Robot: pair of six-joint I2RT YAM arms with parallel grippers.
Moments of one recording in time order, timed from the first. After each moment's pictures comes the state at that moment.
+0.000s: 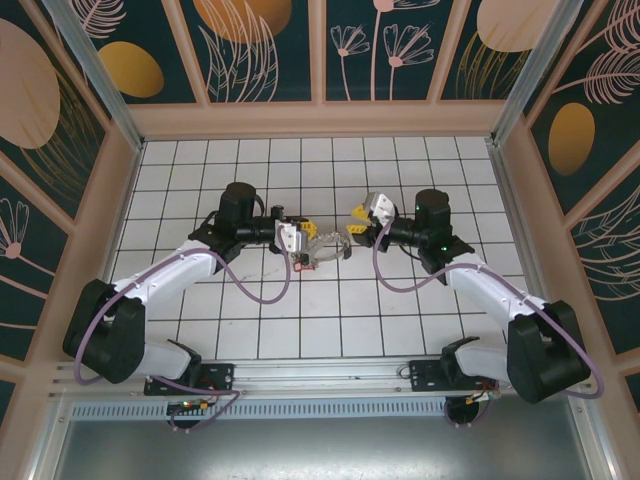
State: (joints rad) left arm -0.50 1.40 0.85 0.08 0.78 1.09; right arm 0.39 1.23 0.68 0.22 -0.78 -0.40
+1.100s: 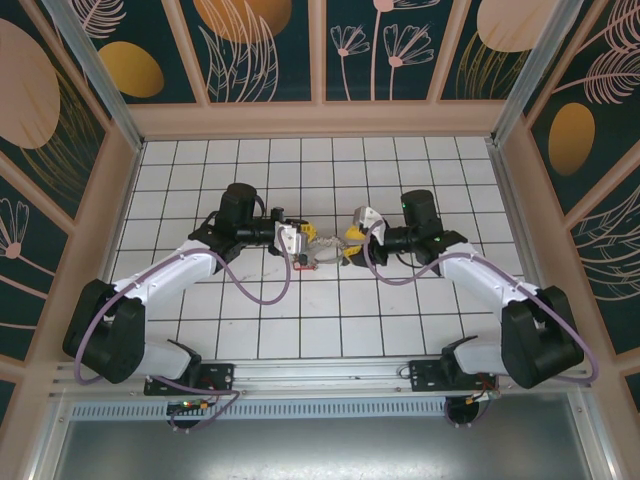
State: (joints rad) left arm -0.50 1.40 0.85 0.04 0.78 1.11; right arm 0.42 1.32 0.75 -0.12 -0.88 -0.56
